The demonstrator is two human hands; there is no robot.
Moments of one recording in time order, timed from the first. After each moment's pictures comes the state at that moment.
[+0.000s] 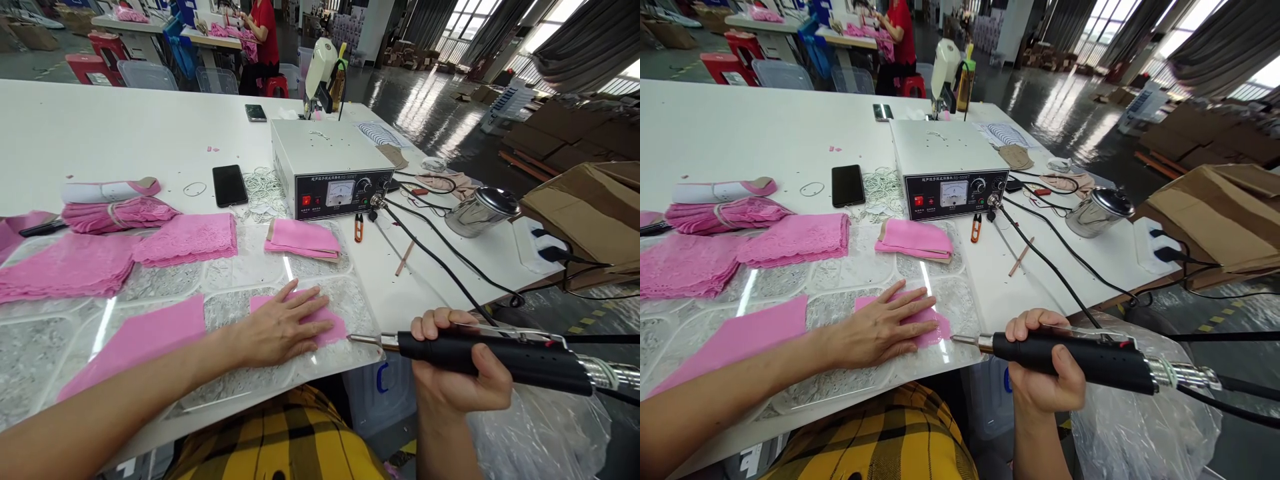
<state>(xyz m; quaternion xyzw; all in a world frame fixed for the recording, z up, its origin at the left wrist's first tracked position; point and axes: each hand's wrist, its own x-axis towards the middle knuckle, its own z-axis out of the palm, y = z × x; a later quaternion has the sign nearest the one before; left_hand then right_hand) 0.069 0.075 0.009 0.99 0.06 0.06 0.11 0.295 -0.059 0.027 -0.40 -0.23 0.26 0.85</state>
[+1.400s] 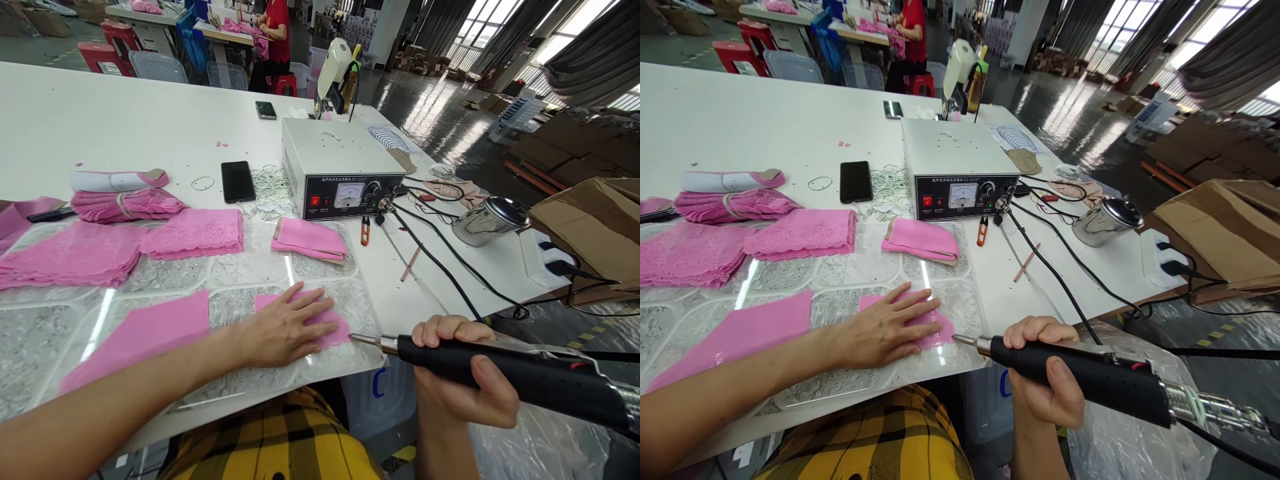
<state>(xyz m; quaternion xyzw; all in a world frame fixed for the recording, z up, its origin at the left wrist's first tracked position) 0.069 0.071 0.005 0.99 0.07 0.08 0.11 0.288 -0.054 0.034 -0.41 -0.32 0.23 0.82</state>
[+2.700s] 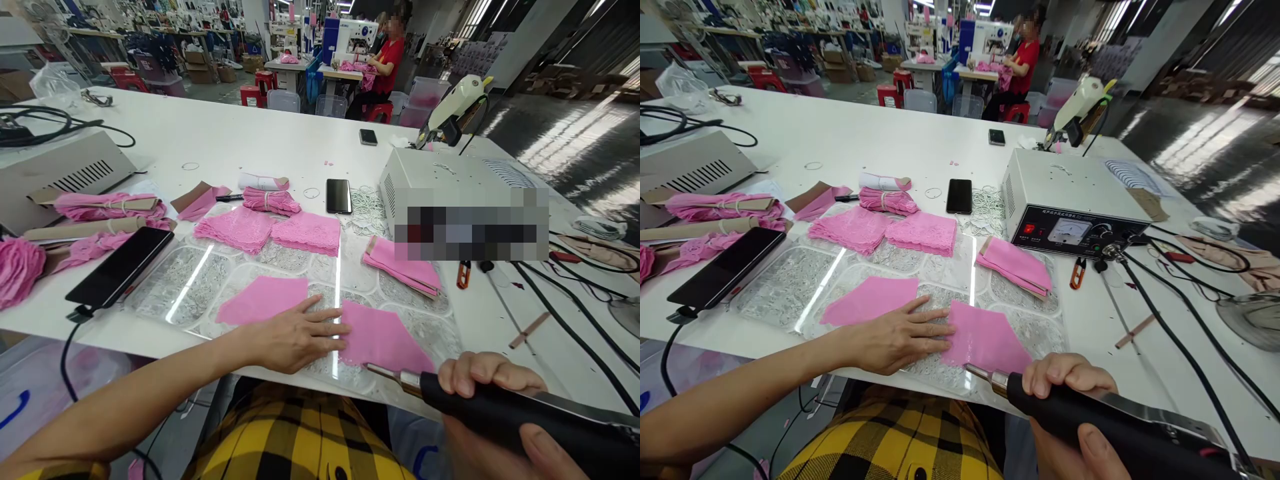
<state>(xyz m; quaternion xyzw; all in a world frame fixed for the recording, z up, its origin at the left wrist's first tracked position) -0.043 0.035 0.014 0.96 0.18 0.07 0.19 0.224 -0.041 0.028 -0.34 -0.39 0.41 0.75</state>
